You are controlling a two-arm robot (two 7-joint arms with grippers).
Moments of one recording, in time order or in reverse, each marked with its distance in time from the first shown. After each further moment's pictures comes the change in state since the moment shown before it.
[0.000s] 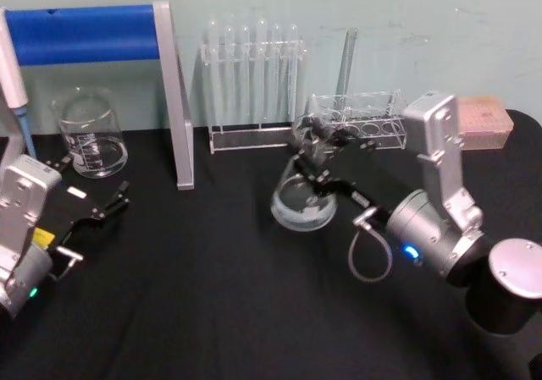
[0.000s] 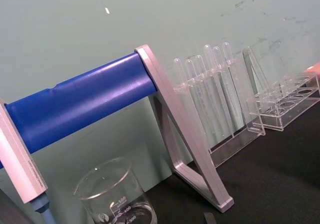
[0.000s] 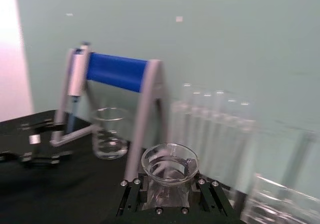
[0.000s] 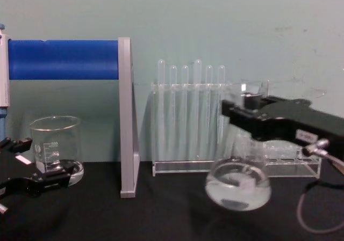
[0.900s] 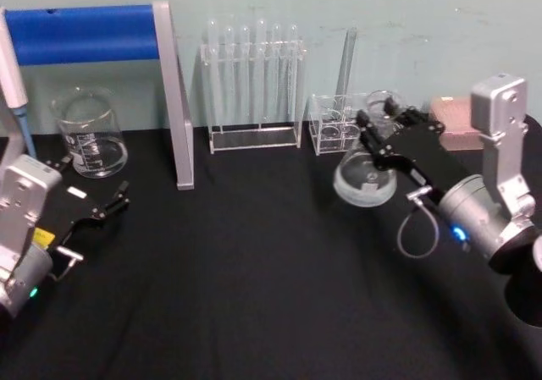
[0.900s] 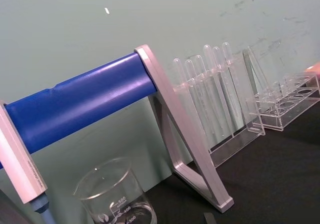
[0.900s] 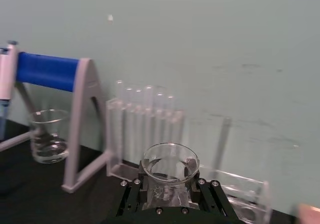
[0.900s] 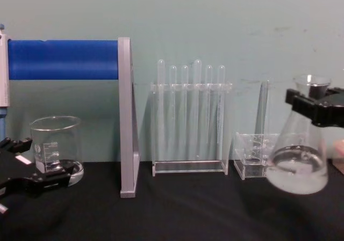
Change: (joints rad) left arm 0.000 0.000 0.000 0.000 0.000 0.000 0.000; right arm -0.031 -0.024 0.160 0.011 -0.041 0.012 -0.055
